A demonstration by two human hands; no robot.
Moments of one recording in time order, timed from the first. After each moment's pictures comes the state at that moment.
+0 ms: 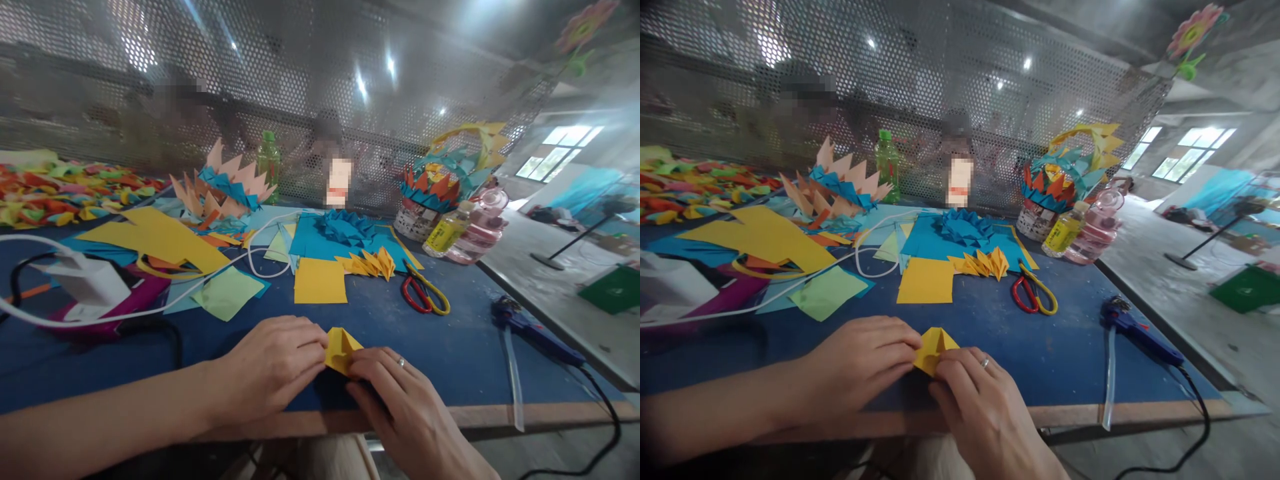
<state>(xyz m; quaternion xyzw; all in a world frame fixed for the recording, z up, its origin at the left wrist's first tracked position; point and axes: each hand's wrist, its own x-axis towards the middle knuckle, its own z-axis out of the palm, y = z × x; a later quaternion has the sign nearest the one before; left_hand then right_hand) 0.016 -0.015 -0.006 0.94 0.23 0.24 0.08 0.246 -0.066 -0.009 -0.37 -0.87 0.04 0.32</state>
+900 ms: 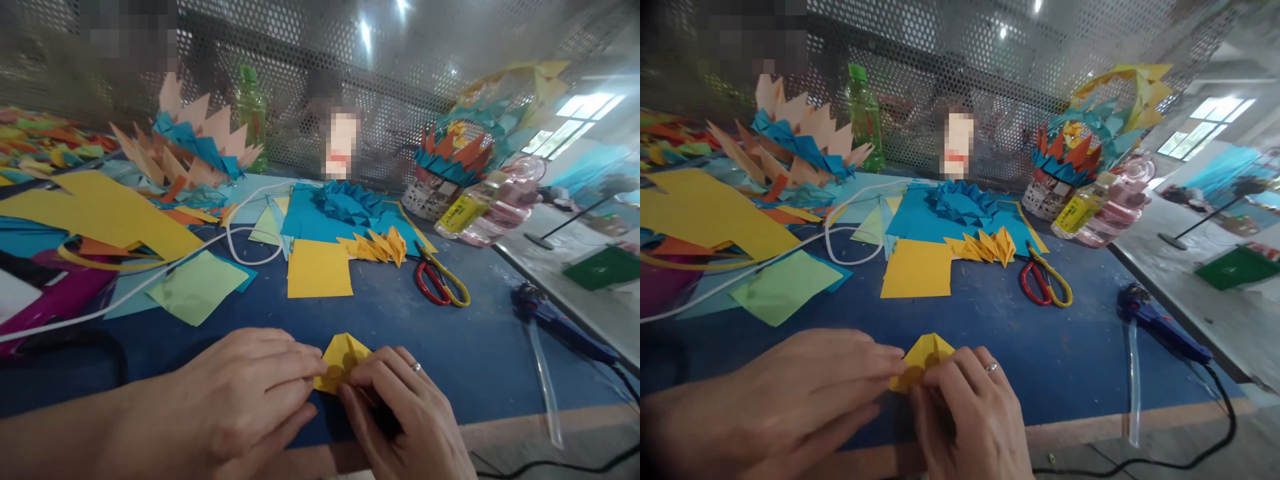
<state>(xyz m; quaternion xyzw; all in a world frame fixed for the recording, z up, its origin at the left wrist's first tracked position) 0.008 -0.021 0.017 0.93 0.18 0.32 0.01 0.232 -0.065 -0.019 -0.47 -0.82 0.09 0.31</state>
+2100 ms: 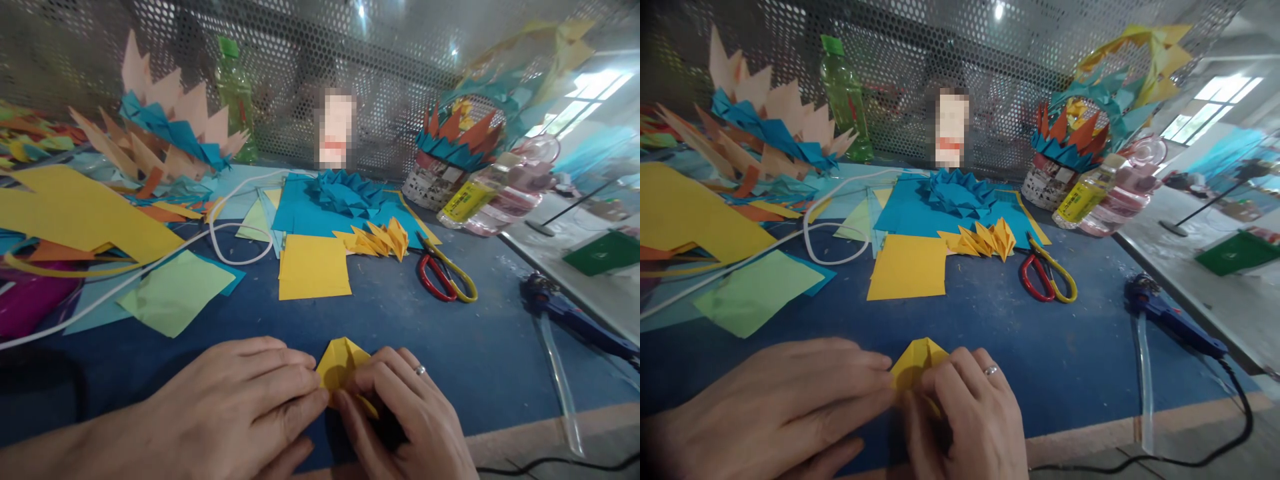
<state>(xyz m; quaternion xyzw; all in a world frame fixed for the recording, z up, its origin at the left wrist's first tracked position) 0.011 -0.022 0.001 0.91 0.22 0.34 0.02 0.228 -0.063 -0.025 -0.50 -0.79 0.11 0.33</state>
